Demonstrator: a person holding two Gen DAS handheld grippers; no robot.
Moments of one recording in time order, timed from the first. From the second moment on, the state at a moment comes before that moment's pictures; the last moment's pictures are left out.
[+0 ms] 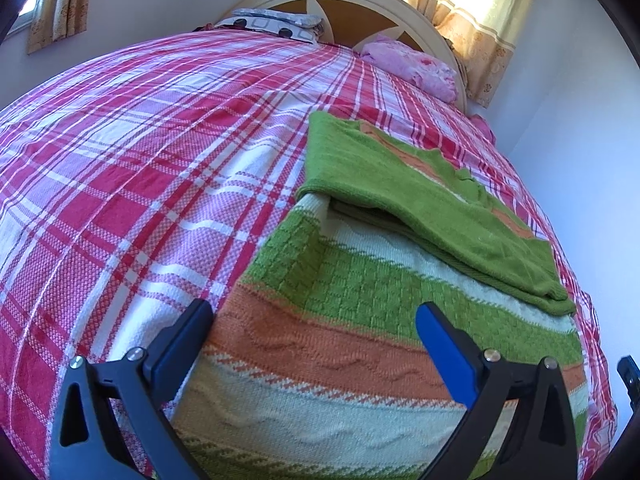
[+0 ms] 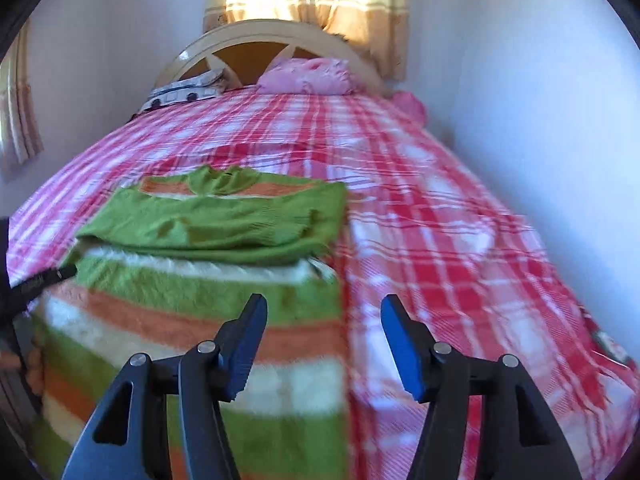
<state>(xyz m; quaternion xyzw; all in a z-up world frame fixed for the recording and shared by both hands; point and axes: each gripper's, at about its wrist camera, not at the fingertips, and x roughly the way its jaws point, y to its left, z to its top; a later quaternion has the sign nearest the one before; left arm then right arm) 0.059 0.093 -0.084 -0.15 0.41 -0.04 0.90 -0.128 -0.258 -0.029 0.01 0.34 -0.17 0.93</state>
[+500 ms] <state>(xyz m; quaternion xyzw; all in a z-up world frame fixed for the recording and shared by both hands) -0.060 0.147 -0.040 -0.09 0.37 -0.12 0.92 -0.208 -0.260 -0.013 0.04 0.29 -0.15 0.95</state>
